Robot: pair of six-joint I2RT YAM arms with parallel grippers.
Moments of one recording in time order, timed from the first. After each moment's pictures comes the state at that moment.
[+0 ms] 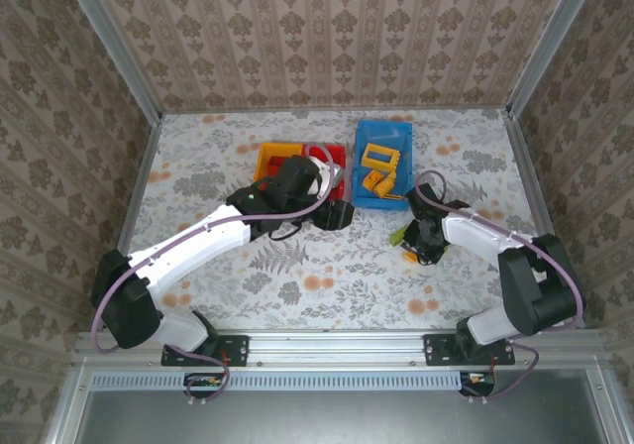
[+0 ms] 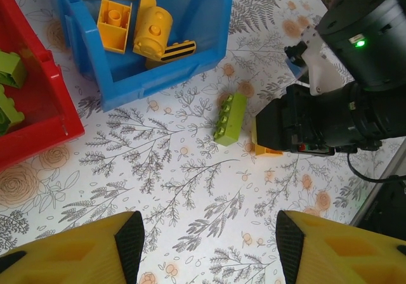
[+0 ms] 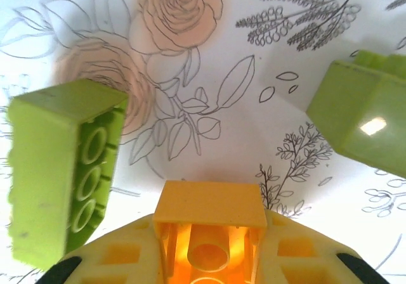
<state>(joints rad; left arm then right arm) -0.88 1.41 1.18 -0.48 0.21 -0.38 0.32 1.44 0.77 -0.69 0.00 0.99</state>
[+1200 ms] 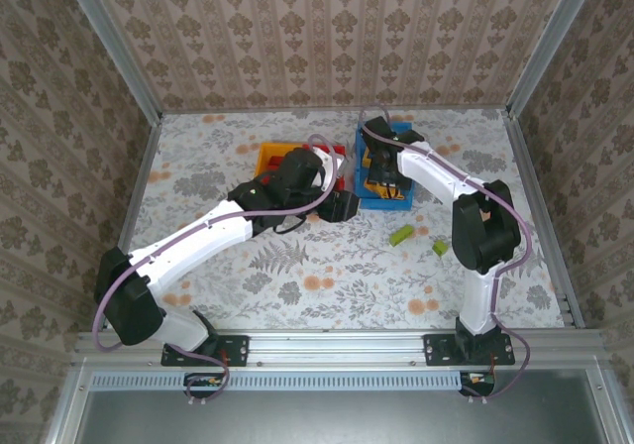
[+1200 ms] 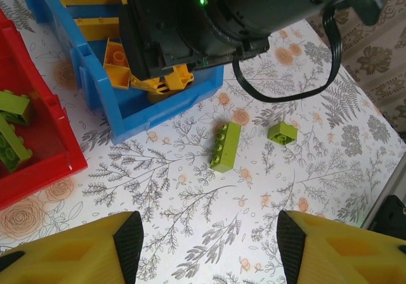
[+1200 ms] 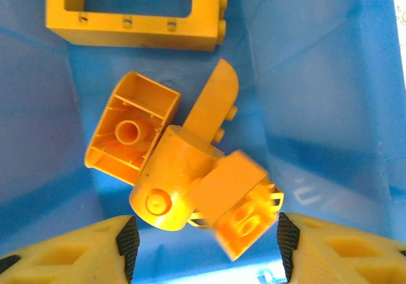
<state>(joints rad) -0.89 1.44 1.24 -0.47 0.18 -0.37 0.41 1.95 1.61 -0.92 0.30 0.64</state>
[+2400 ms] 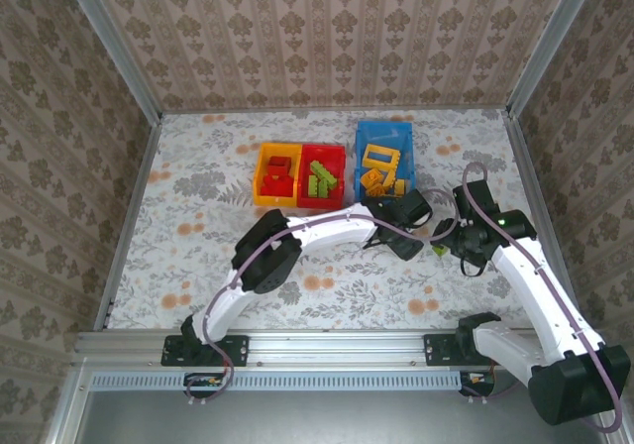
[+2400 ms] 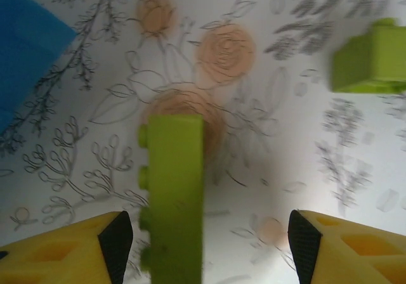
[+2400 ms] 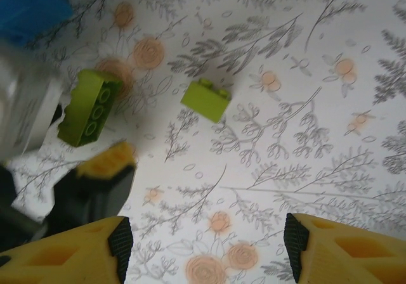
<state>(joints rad) -1.15 2.31 1.89 -0.67 -0.08 -0.15 0.15 0.99 0.89 -1.13 0.06 0.65</state>
